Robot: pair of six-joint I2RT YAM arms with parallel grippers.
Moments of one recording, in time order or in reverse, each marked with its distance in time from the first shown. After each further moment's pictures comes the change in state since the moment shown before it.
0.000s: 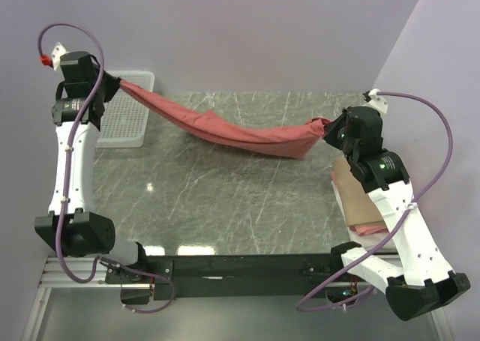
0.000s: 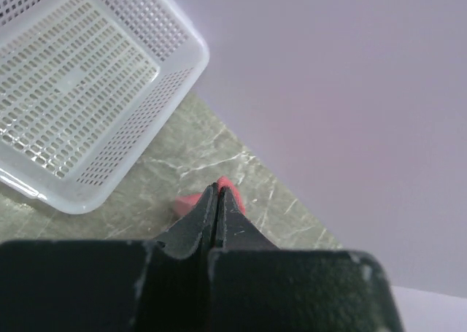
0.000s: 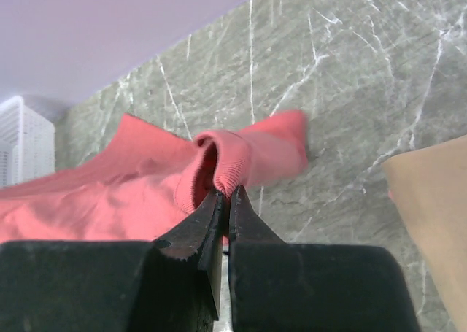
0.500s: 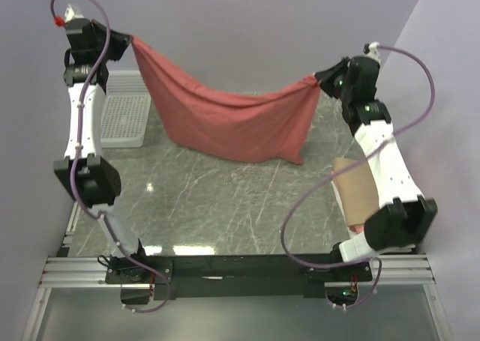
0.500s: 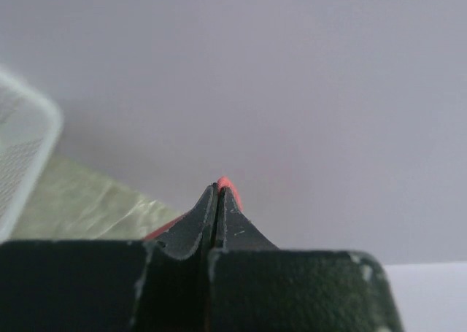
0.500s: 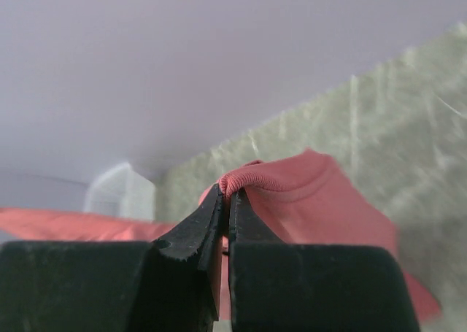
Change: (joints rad) left arm 0.038 0.388 0.377 0.224 0.292 -0.074; right arm -0.173 0.419 0.268 0.335 -0.288 0.103
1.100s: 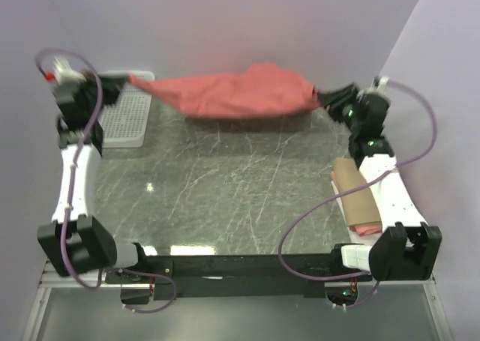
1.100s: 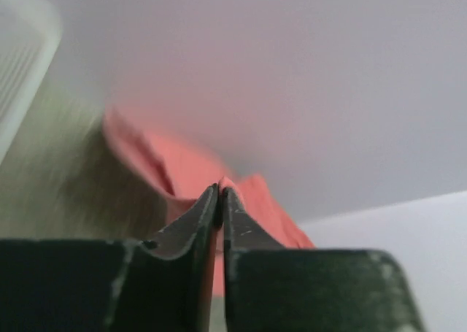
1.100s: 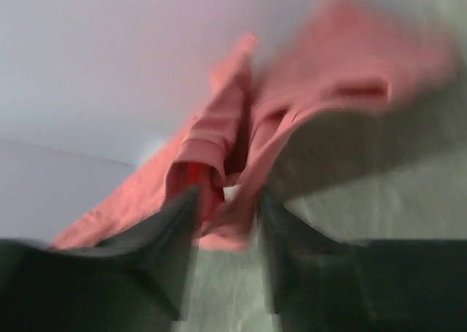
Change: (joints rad) left arm 0.100 -0.479 -0.706 0.399 0.190 -0.127; right arm -0.114 -0.168 -0.351 0.318 -0.225 0.171
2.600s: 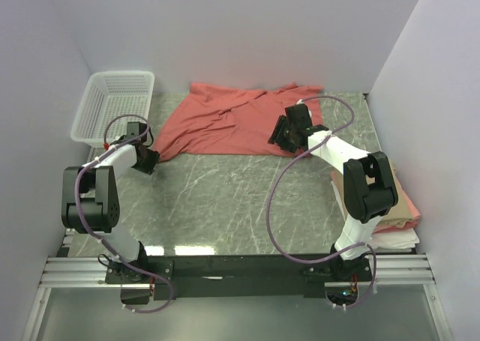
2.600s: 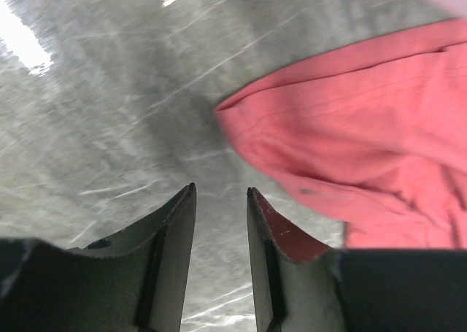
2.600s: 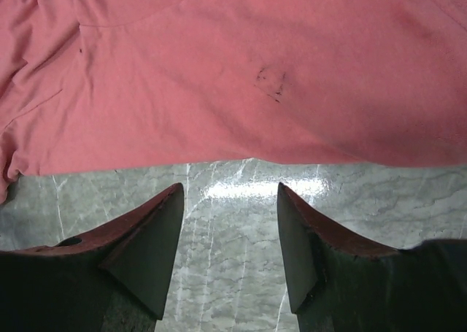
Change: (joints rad) left arm -0.229 0.268 -0.392 -0.474 -0.541 -0.151; right arm 0.334 0.511 0.070 -0.294 0.206 -0.204
